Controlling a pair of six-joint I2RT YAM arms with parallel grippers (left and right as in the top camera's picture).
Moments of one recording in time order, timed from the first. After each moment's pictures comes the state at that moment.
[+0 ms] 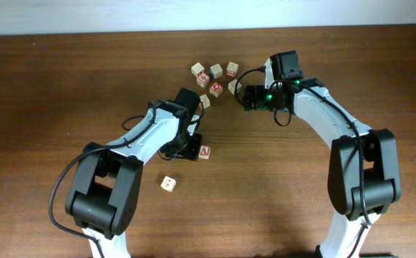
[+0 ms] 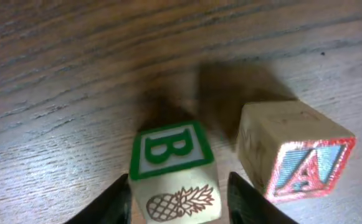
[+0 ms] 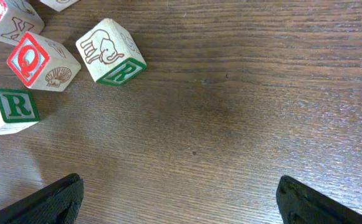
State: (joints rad) left arm -0.43 1.98 1.31 -0.89 0.12 -0.22; right arm 0.19 2.00 1.42 -0.51 -0.17 0.21
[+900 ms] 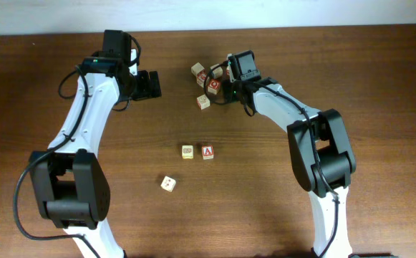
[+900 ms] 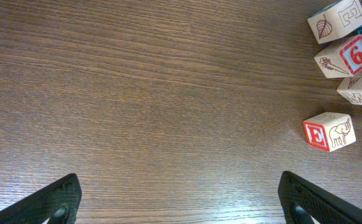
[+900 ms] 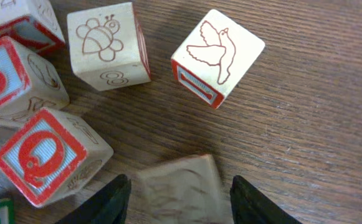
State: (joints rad) left arm -0.08 1.98 1.69 -0.90 0.04 -0.23; right arm 0.35 2.28 1.63 -0.29 0.05 0.11
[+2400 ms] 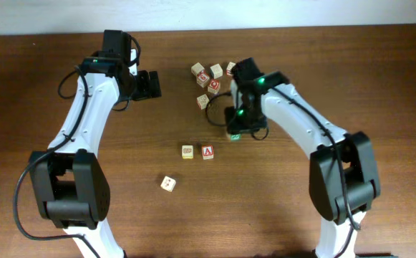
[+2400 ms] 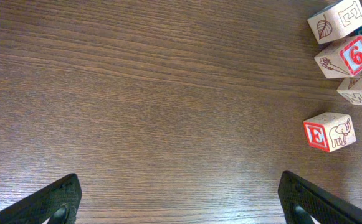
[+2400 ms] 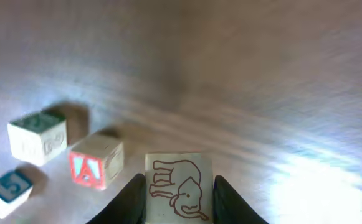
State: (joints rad) left arm -0.08 1.98 1.69 -0.90 0.04 -0.23; right arm 0.41 2.03 1.58 -0.98 -0.24 0.24
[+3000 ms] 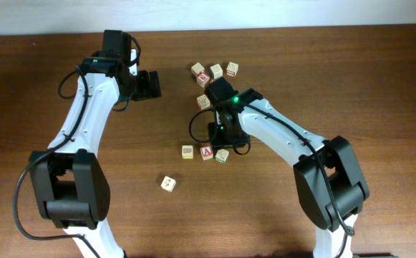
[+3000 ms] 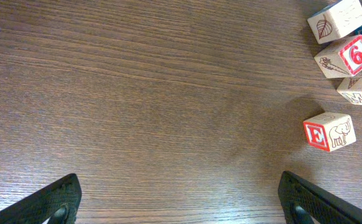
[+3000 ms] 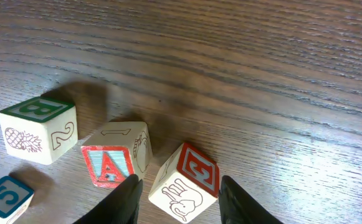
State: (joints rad) left arm -0.08 1.98 1.69 -0.90 0.04 -0.23; right arm 0.55 2.03 1.52 -0.94 -0.15 0.42
